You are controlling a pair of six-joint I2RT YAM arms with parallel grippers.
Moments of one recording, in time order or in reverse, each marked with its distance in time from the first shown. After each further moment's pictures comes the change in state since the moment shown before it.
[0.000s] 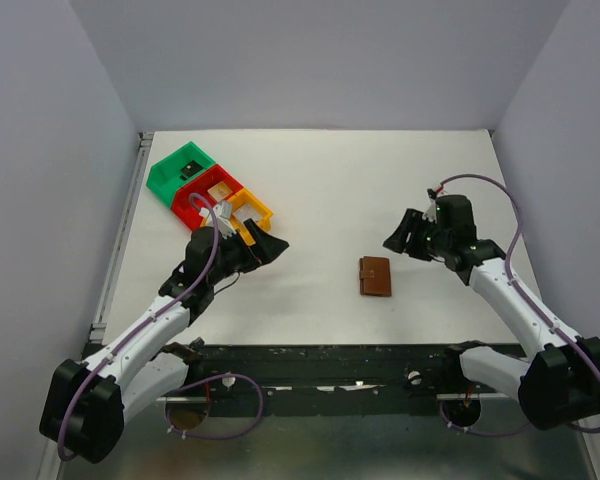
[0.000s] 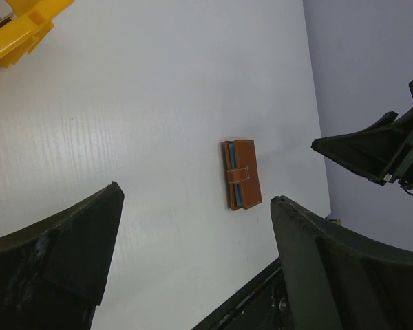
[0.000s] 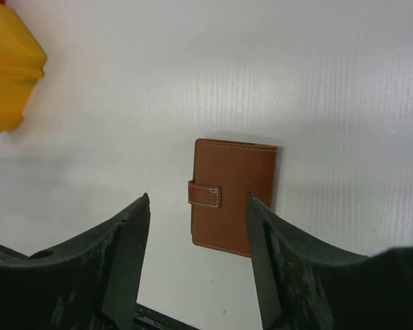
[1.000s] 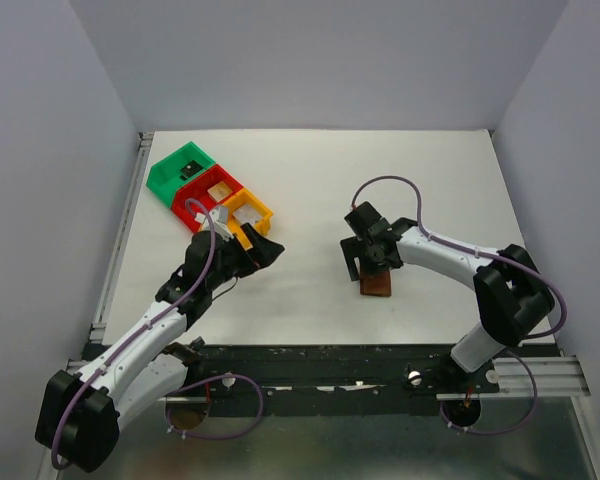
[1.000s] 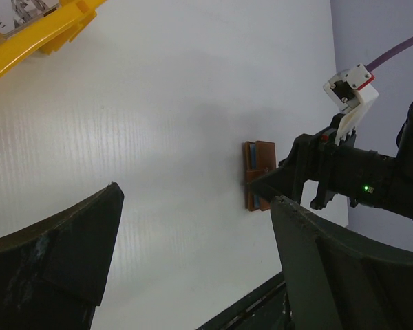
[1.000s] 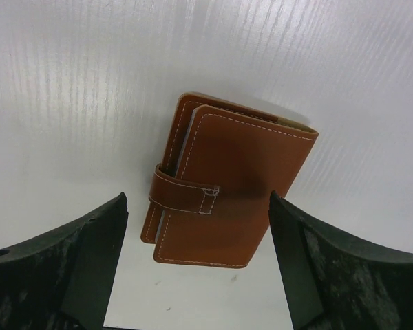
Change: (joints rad) left arm -0.027 -0.057 0.001 -0.110 -0.100 0.000; right arm 0.441 0.502 0.261 -0.251 0.425 -0.172
